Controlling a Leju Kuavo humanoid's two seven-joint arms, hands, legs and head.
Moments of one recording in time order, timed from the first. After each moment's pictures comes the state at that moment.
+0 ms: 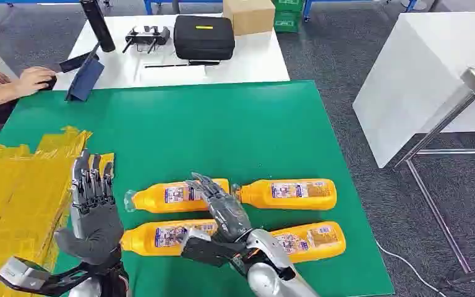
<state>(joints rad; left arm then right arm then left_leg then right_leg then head) 0.13 -0.20 -0.15 -1.74 -0.04 -0.04 -0.66 -0.20 0.12 0.73 -1.30 0.58 -0.09 -0.14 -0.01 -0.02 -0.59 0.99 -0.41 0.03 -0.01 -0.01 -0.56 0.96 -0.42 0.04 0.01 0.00</state>
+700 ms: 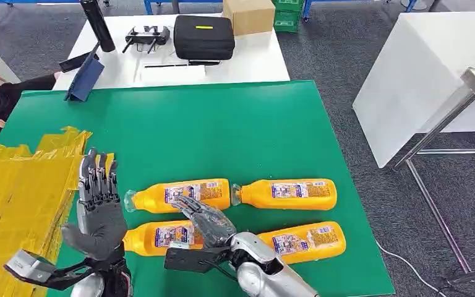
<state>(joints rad) 0.10 -0.21 -0.13 -1.69 -0.04 -0.07 -0.66 -0.31 0.13 0.86 -1.10 0.56 0.01 -0.06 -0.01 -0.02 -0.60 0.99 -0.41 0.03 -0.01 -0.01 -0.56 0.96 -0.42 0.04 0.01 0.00</state>
